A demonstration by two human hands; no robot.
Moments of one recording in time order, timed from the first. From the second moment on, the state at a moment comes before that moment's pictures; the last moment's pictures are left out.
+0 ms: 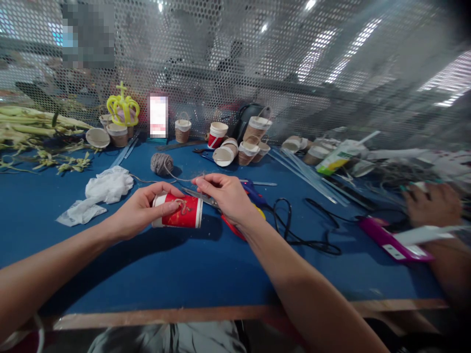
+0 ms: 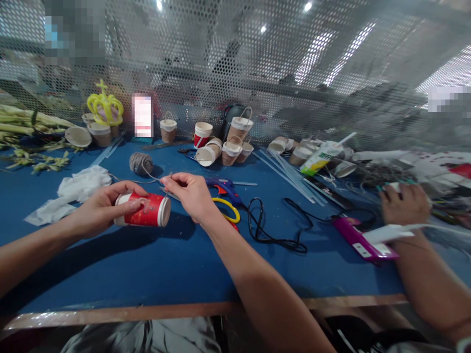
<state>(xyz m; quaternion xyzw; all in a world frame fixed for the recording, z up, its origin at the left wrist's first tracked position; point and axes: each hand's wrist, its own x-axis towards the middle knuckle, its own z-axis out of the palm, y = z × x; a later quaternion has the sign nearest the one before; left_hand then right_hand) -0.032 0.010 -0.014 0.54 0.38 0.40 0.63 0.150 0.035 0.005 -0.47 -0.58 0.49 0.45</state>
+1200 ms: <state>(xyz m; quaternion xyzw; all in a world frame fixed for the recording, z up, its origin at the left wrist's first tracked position) -0.030 0.011 -0.012 0.39 0.33 0.45 0.73 0.151 0.044 -0.011 -0.45 -0.56 0.55 0.43</state>
